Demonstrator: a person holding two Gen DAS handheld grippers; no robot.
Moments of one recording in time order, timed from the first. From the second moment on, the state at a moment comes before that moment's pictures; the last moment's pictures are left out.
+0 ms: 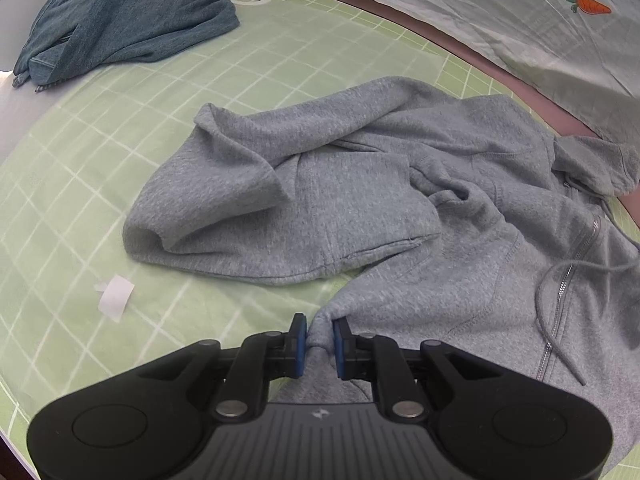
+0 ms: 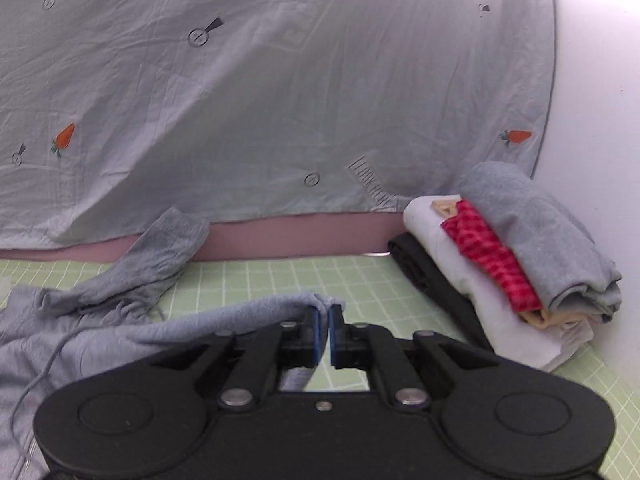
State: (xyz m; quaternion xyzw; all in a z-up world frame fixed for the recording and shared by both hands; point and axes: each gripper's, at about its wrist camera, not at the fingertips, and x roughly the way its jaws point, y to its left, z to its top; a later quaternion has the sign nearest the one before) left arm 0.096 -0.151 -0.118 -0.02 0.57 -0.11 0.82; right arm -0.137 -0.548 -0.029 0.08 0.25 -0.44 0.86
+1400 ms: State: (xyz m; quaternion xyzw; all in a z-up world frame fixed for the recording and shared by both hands) left arm 0.095 -0.156 -0.126 0.00 0.58 -0.10 0.81; right arm -0.192 -0.574 -0.113 0.25 0.31 -0.48 0.78
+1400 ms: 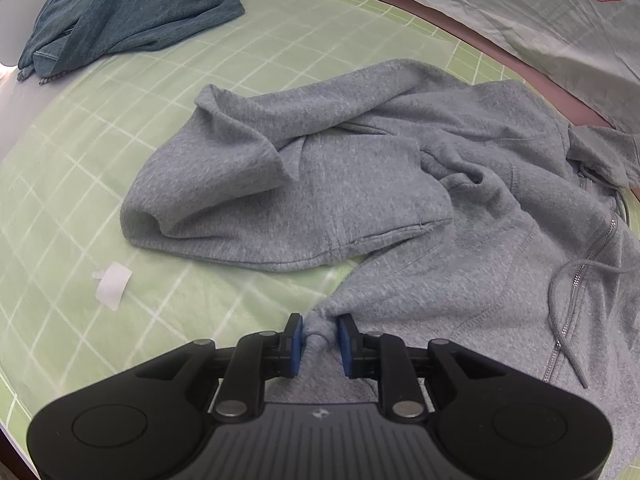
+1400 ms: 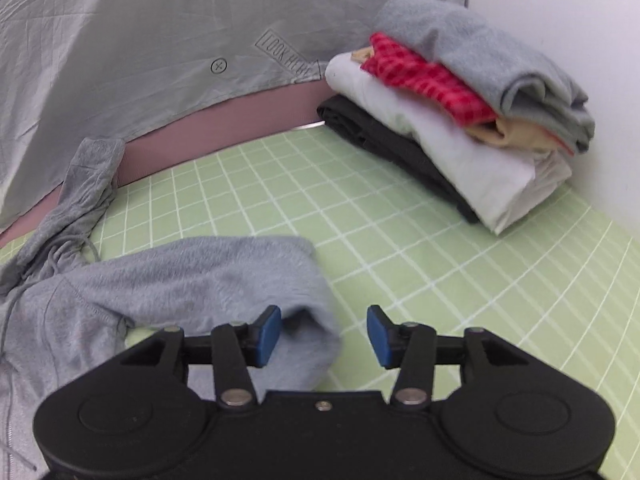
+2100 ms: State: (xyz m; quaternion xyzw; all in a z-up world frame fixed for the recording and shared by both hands) left arm 0.094 -0.158 -0.127 0.00 0.58 -0.09 0.81; right arm -0.147 -0.514 -0.152 0.20 0.37 -0.40 0.81
